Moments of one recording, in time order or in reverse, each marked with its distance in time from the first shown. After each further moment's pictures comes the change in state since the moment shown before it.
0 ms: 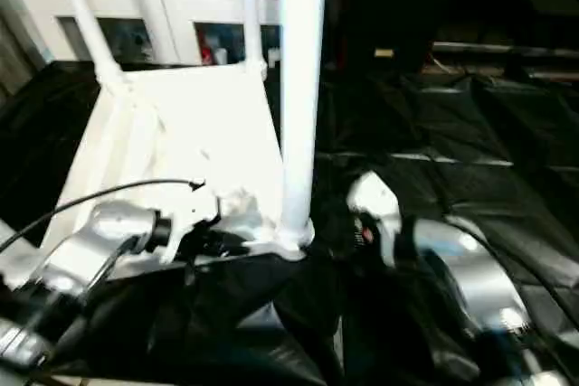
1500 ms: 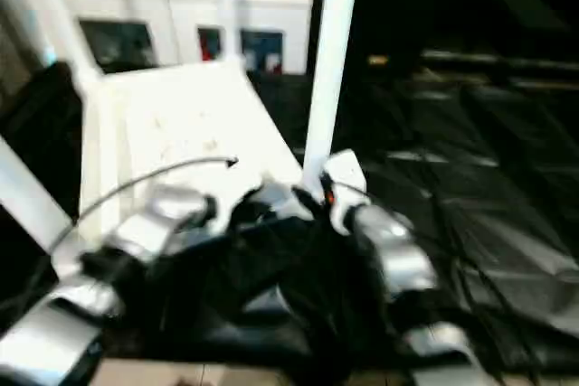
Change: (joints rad) left arm -0.267 -0.307 0.055 0.469 0.139 -0.013 0.431; right arm -0.218 0.375 -0.085 0.513 -0.164 -0.144 -0.670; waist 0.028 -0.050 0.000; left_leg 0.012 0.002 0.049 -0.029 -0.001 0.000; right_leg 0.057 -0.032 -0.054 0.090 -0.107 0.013
